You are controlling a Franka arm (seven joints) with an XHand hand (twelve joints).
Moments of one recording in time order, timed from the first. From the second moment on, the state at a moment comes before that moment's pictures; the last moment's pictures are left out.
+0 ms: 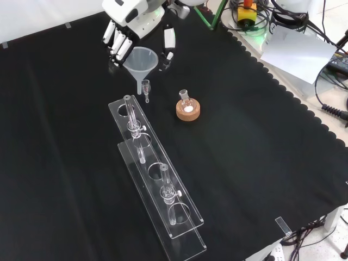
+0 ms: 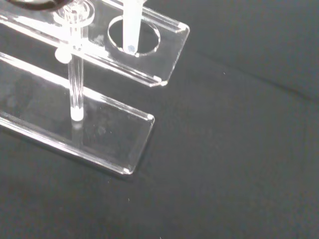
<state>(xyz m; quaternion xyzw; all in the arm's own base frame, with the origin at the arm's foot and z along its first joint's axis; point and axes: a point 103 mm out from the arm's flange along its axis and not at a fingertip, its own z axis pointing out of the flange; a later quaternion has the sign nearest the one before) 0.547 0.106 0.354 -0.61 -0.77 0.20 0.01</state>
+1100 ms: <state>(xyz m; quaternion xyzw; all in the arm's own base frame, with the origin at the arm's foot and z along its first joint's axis) 0.590 0.103 0.330 -0.61 -0.77 0.19 0.01</state>
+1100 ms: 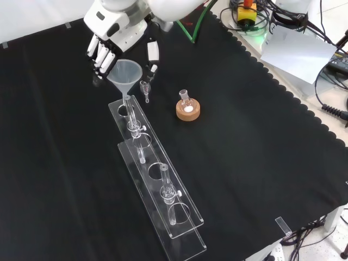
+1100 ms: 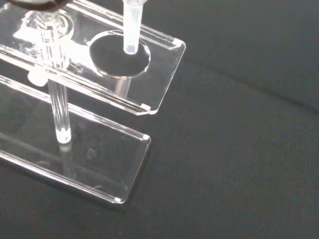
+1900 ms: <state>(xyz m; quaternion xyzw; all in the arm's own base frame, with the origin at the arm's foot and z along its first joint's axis) 0.598 0.098 0.304 -0.60 -0.77 0.21 0.02</state>
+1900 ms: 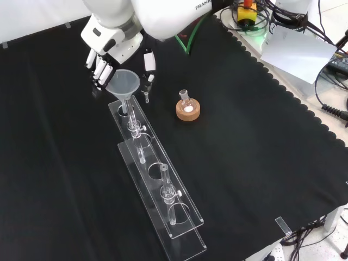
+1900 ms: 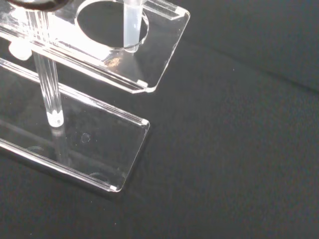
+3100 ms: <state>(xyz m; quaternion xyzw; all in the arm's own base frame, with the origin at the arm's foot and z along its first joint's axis) 0.602 0.101 0.283 -0.59 -0.77 0.24 0.03</state>
